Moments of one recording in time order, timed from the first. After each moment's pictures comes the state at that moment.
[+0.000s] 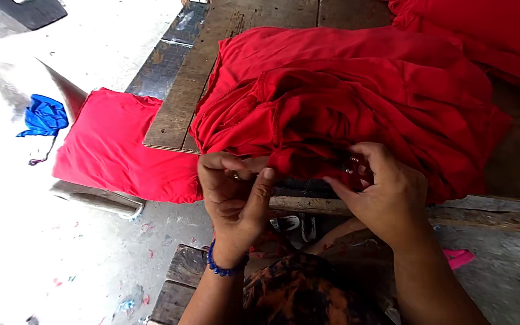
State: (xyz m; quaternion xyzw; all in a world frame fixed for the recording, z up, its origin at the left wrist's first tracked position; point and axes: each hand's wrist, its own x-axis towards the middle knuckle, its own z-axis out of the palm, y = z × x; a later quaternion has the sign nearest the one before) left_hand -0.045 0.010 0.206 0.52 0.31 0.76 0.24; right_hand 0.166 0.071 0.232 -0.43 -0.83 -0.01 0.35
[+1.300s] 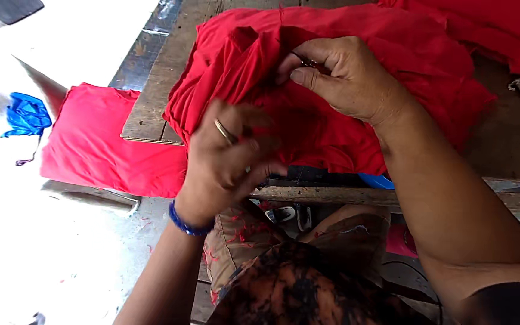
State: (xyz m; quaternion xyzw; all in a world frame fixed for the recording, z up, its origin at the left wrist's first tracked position) left_hand -0.075 0.047 0.235 0.80 0.38 0.47 -0.07; right_hand 0.132 0.203 0.283 -0.12 -0.91 0.26 0.31
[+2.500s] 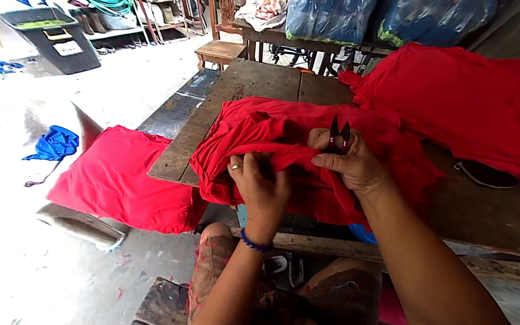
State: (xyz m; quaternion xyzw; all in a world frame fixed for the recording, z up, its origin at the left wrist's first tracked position) left_hand 0.008 0.090 0.227 0.46 0.58 0.66 -0.09; right_hand 0.152 0.189 0.290 0.00 -0.77 0.50 0.40
